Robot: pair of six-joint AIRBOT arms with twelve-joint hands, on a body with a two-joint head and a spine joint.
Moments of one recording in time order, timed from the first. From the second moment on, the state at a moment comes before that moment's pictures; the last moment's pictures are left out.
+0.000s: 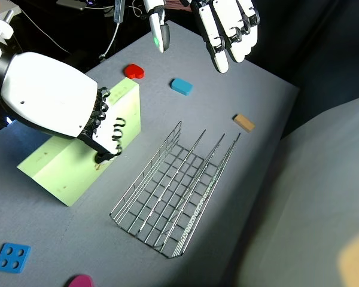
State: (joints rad) left arm -0.26 -0.50 0.57 0.78 0.85 0.53; right arm -0.16 -1.23 0.63 -0.98 -0.84 0.13
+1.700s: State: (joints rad) left arm -0.26 -0.50 0.57 0.78 0.87 0.54; right arm 0.11 -1.19 0.74 -1.01 -0.76 0.05
